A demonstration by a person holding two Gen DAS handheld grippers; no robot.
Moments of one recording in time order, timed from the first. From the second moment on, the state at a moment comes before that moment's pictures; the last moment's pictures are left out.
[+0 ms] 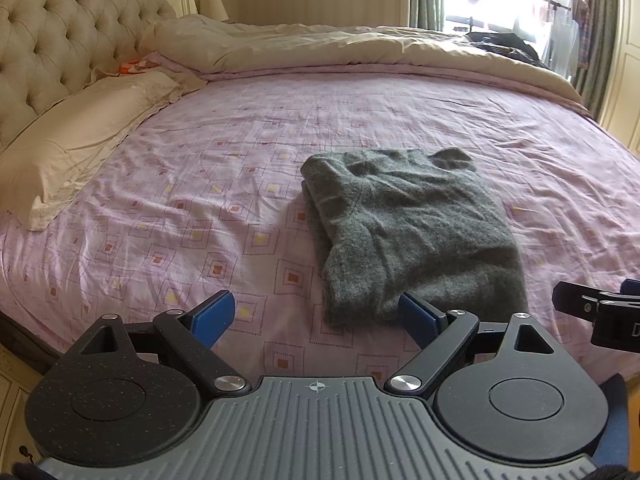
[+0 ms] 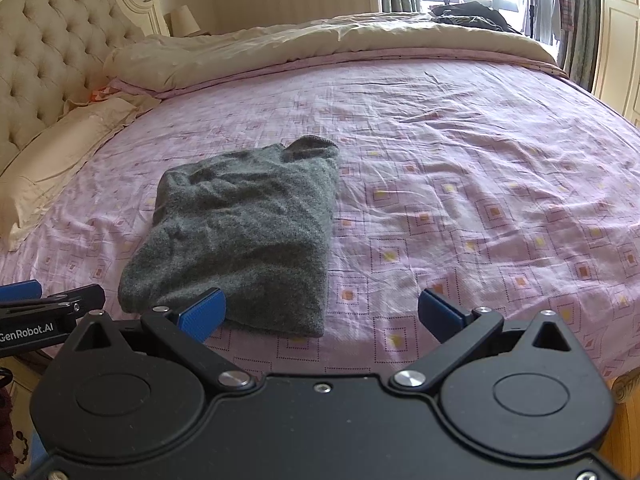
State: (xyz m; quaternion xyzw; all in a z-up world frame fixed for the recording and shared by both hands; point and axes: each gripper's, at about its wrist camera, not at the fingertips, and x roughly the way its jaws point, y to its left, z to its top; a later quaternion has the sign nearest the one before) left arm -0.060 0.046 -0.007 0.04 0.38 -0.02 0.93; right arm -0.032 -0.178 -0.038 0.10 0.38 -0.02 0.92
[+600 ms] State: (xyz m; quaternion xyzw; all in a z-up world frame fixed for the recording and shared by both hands) left arm -0.058 0.044 -0.009 0.04 0.38 -0.02 0.92; right arm -0.030 -0.180 -0.043 0.11 0.39 -0.03 0.91
